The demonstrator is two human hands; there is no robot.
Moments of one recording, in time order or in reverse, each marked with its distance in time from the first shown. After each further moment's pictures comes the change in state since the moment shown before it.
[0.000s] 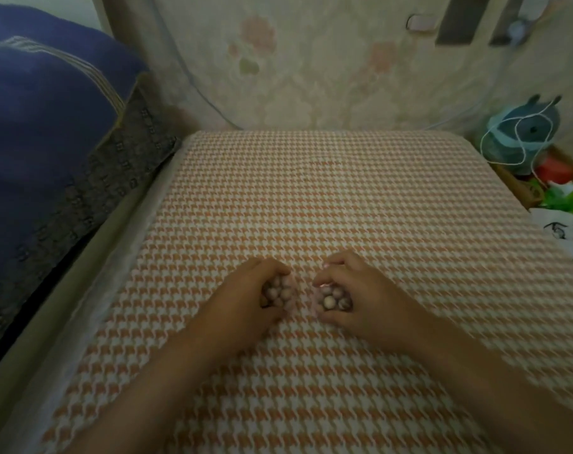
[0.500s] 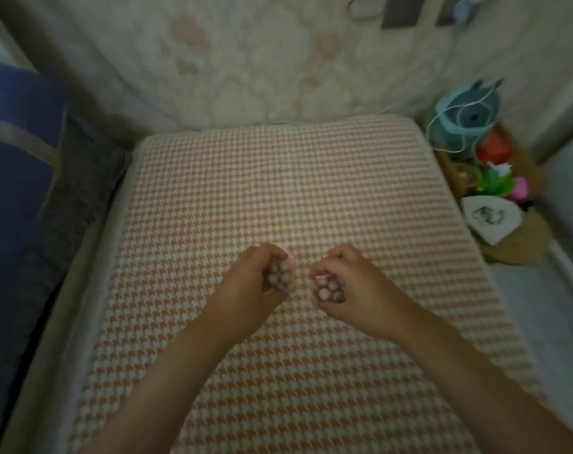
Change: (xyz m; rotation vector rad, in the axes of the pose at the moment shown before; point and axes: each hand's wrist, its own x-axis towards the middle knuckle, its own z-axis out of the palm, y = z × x) left_hand 0.081 0.135 -0.048 -0.242 -0.113 -0.096; right_hand -0.019 0.007 -0.140 0.155 -0.054 0.217
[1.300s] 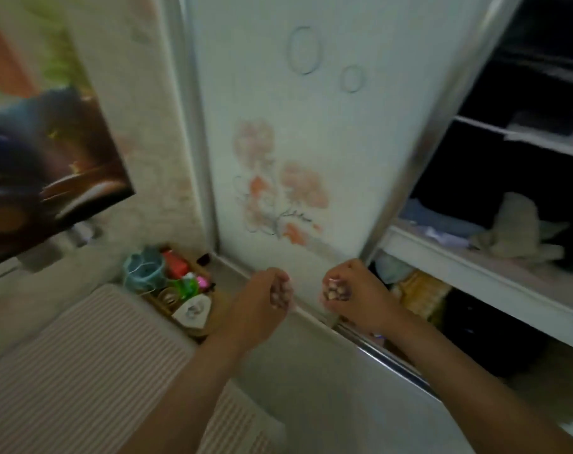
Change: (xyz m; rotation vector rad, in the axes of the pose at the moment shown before) left_hand -0.002 0.664 0.096 -0.078 -0.571 0.564; right_hand -0.505 -0.063 -0.483 0.039 0.735 0.753
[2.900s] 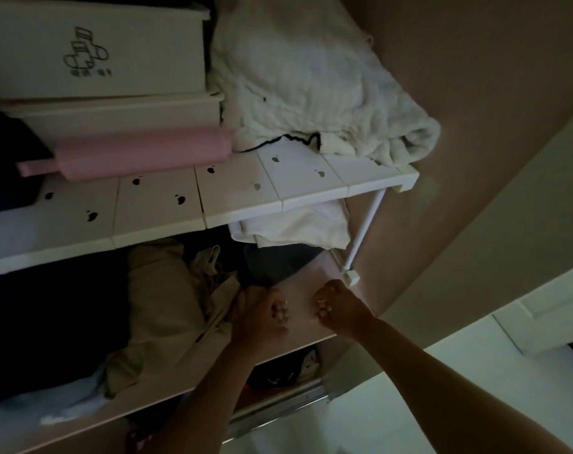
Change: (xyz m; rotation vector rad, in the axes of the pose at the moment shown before) left_hand 0.306 0.379 0.680 0.354 -0.804 0.431; right_hand -0.147 0.640 -0.339 0.066 0.298 0.994
